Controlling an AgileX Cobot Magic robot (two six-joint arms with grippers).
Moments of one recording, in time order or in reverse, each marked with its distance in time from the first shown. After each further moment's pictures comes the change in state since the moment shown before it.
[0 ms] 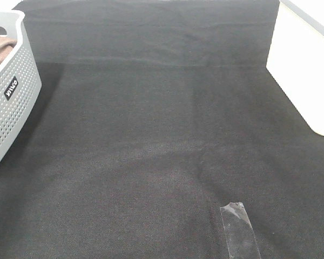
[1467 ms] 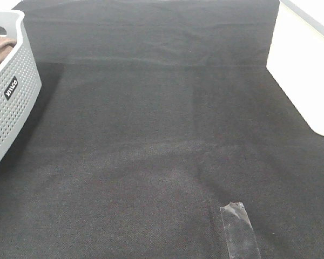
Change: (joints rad) left arm 0.120 1.200 -0.668 0.143 -0.112 0.440; right arm 0.000 0.000 0.000 0.000 0.000 0.000
